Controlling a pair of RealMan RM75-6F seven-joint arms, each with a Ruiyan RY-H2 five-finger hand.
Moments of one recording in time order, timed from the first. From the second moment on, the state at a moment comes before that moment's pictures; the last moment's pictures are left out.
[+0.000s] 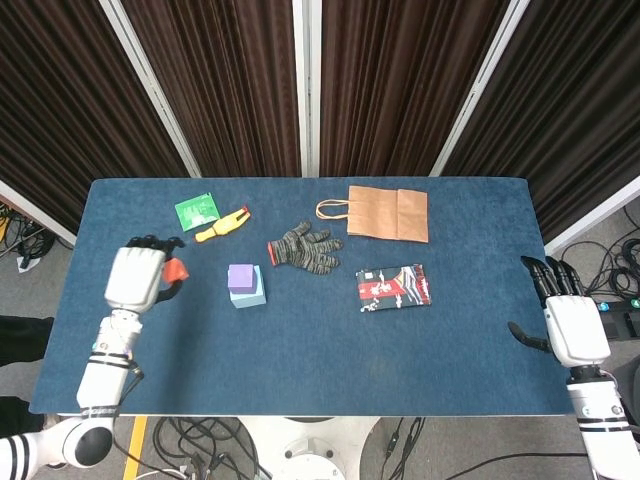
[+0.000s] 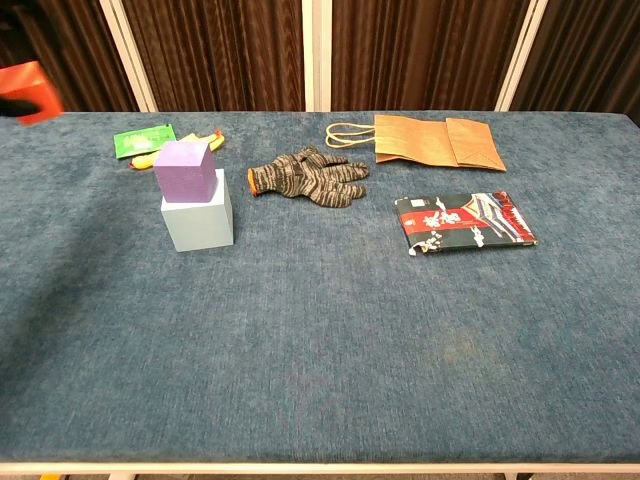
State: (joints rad) left arm -0.51 -1.33 -0.27 -1.84 1.10 1.26 0.62; right arm 0.21 -1.05 0.13 -1.79 -1.41 1.37 -0.07
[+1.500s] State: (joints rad) left arm -0.78 -1.41 -0.21 -1.59 1.15 0.98 0.45; right arm 0.22 -1.06 0.13 -1.78 -1.41 1.36 -0.08
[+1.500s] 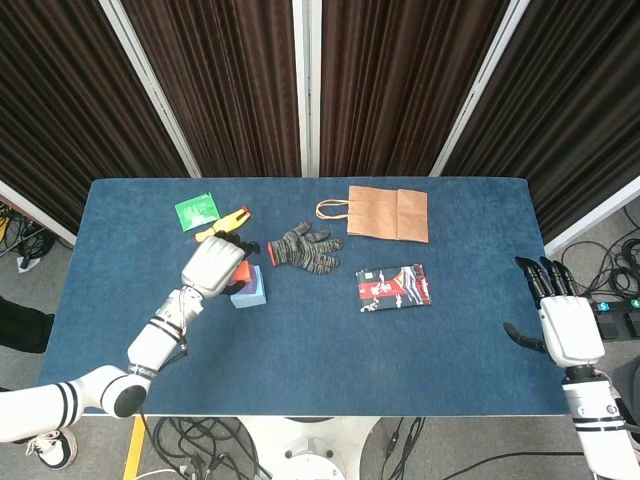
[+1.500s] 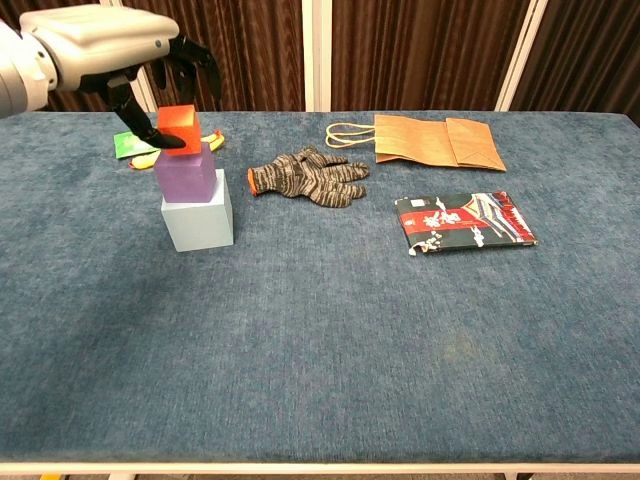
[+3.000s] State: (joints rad) left arm -0.68 -1.25 -0.16 -1.74 1.11 1.18 0.54; right arm 0.22 -1.05 0.13 -1.78 -1.41 1.37 -0.06
